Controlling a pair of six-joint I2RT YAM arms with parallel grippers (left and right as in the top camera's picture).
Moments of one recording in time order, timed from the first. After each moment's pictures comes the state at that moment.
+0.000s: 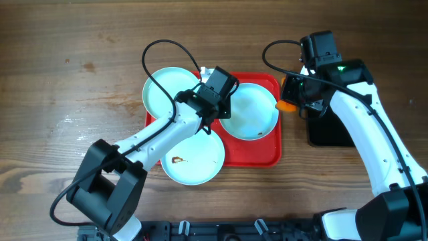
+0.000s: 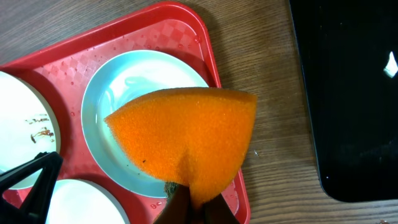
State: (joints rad) left arm -0.65 1.77 1.18 -0.51 -0.13 -0.58; right arm 0.20 1.57 1.36 -1.05 -0.07 0.53
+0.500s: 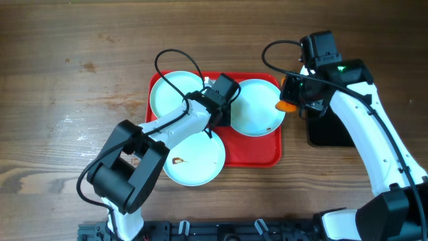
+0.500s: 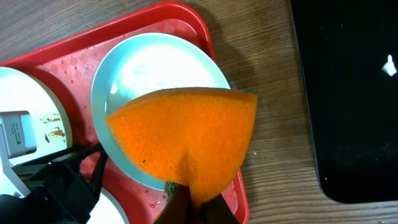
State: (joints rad) left arm -0.65 1.93 1.18 -0.50 -0.10 -0.57; right arm 0.20 1.57 1.36 -1.05 -0.07 0.52
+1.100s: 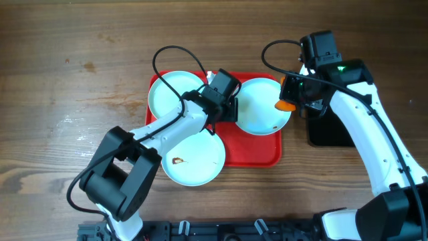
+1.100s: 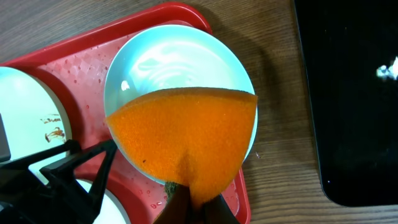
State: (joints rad) left arm -0.65 1.87 1.18 -0.43 -0.01 -0.57; right arm 0.20 1.57 1.36 -1.05 -0.08 0.51
